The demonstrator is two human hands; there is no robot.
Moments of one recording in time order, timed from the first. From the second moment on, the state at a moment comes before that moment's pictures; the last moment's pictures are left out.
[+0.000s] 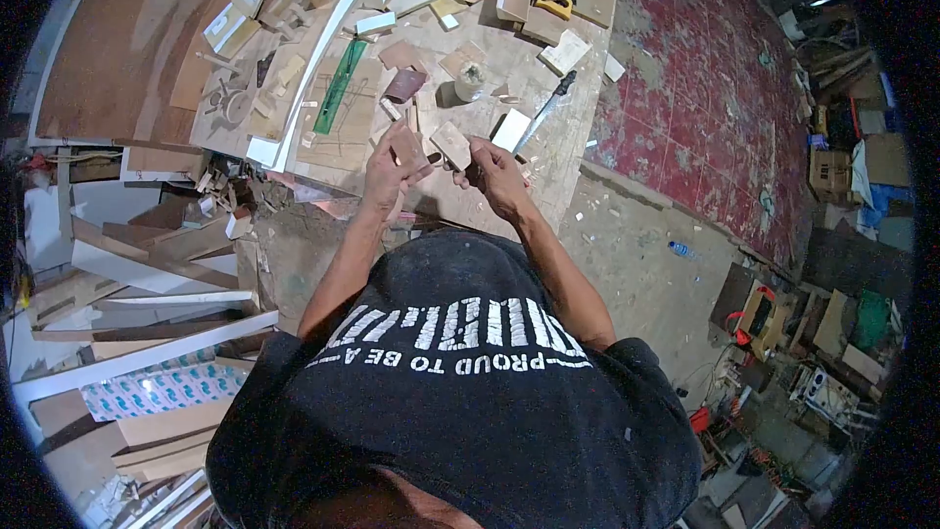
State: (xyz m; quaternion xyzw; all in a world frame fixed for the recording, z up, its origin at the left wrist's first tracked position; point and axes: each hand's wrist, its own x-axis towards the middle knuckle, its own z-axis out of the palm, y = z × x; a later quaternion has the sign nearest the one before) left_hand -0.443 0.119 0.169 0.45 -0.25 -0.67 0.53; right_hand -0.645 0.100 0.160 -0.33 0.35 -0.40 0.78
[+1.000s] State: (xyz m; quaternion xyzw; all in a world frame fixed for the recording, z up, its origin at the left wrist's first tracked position) left_hand -0.459 0.139 0.180 0.42 -0.20 -0.69 0.55; right_hand -0.634 0.112 0.184 -0.66 0.47 -0.30 0.50
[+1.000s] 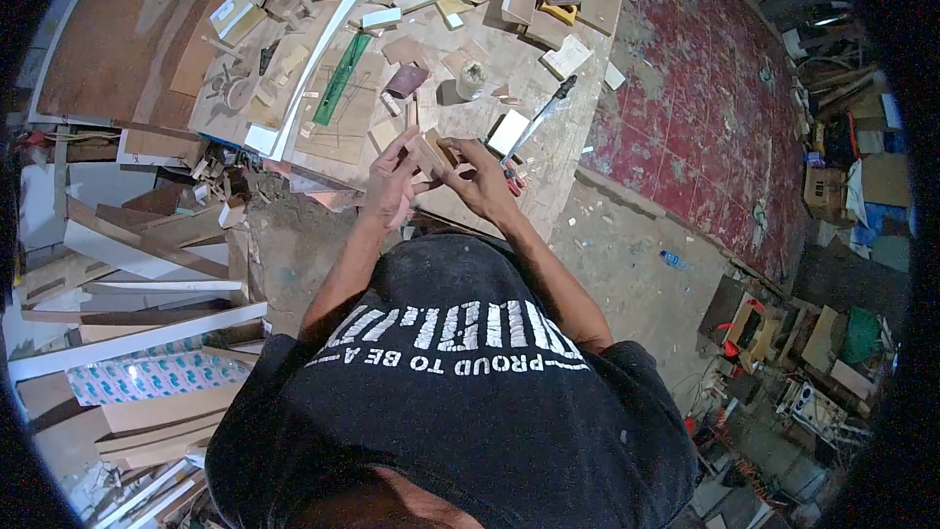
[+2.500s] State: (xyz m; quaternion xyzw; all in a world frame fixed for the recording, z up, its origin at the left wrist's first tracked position) left_hand -0.456 0.137 0.182 0.39 -0.16 -0.83 0.36; right_hand -0.647 0.096 0.183 -0.29 0.40 -0.32 0.81
